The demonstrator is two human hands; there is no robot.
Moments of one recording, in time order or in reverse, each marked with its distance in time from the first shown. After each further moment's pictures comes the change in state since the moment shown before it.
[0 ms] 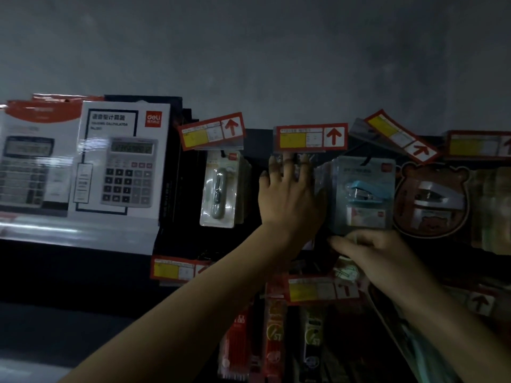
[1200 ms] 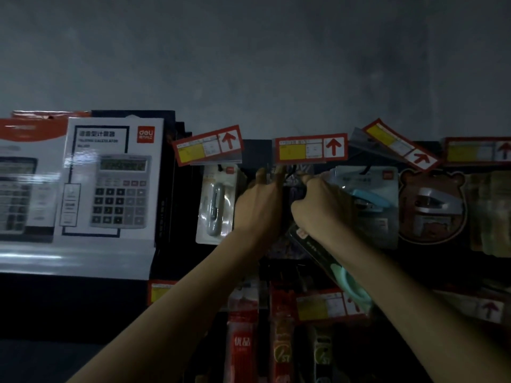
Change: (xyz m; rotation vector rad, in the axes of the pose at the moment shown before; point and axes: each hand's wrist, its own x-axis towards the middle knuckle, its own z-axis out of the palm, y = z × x) left_hand 0.024 -0.057 0.014 -0.158 0.069 0.068; right_hand 0.069 -0.092 0.057 -0.577 0.238 0.001
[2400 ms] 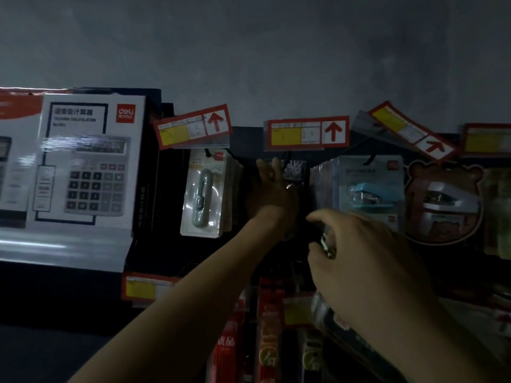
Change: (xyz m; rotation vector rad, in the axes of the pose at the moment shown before) left_hand 0.036 0.019 0.065 -0.006 -0.227 -0.321; right_hand -0.080 0.043 -0.032 -0.072 -0.058 -0.175
